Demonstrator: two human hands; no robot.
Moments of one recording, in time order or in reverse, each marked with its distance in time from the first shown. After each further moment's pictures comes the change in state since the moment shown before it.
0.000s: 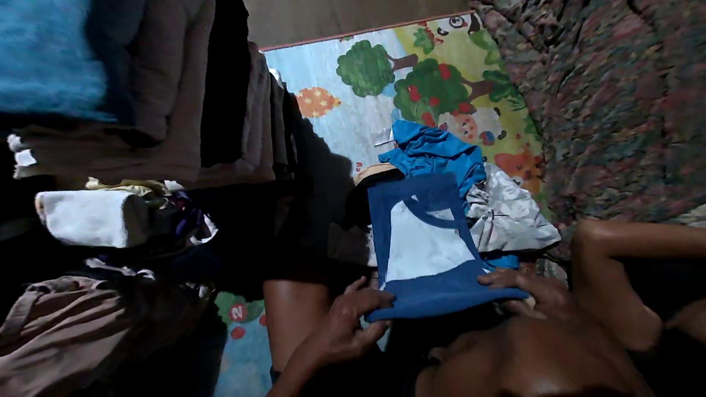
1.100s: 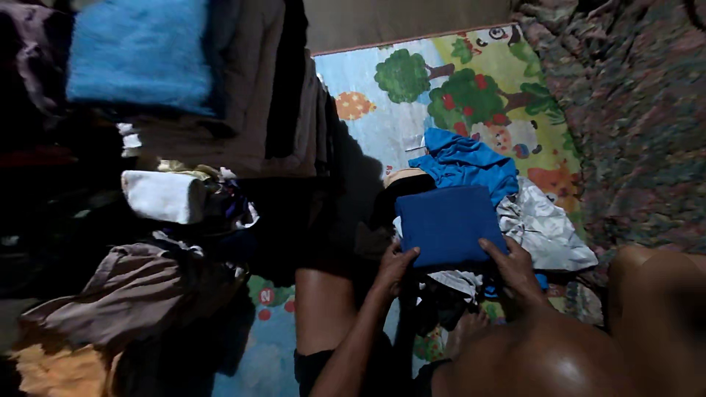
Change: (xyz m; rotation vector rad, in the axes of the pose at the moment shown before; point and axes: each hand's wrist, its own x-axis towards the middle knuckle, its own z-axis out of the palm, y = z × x) left_hand 0.084 -0.054 0.049 -0.928 0.528 -0.929; right_hand 0.075 0.034 0.073 0.410 0.352 0.961
